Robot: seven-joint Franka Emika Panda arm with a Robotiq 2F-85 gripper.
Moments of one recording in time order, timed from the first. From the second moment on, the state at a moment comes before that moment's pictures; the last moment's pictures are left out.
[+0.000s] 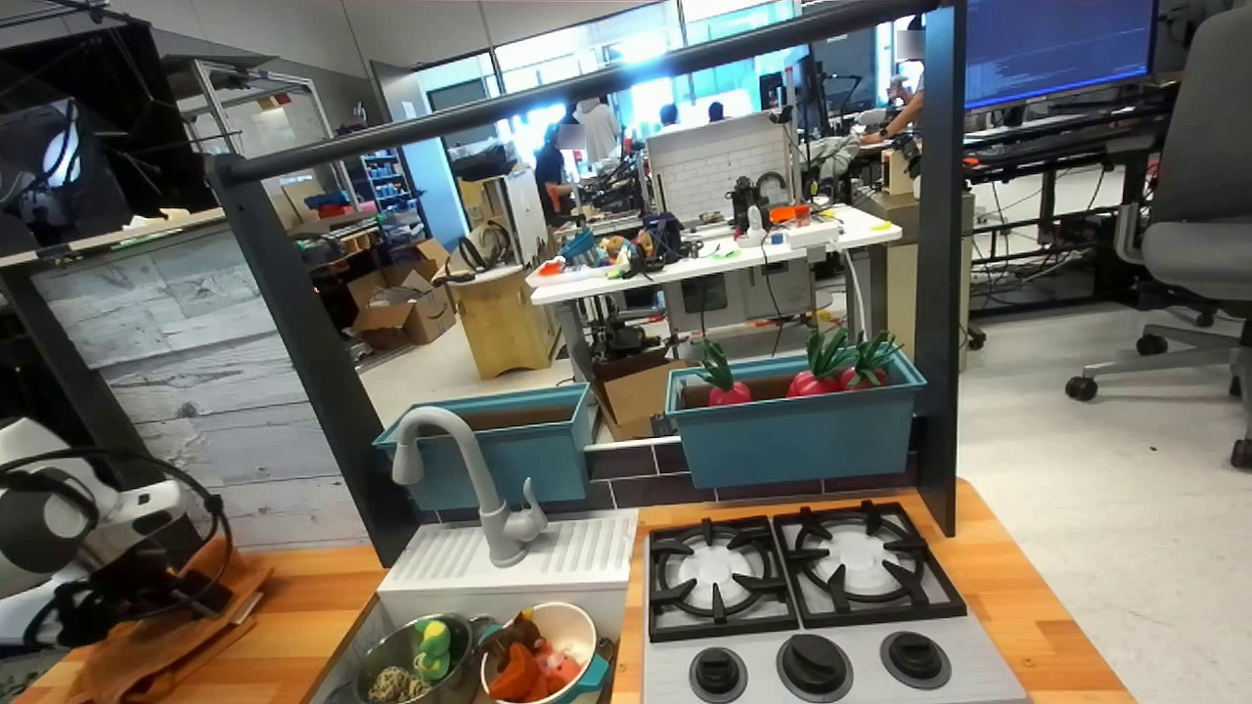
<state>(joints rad) 0.69 1.38 -0.10 -1.18 0.01 2.73 0.61</state>
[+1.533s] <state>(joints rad) 0.78 1.48 -0.20 -0.99 -0.17 2.62 0.75</state>
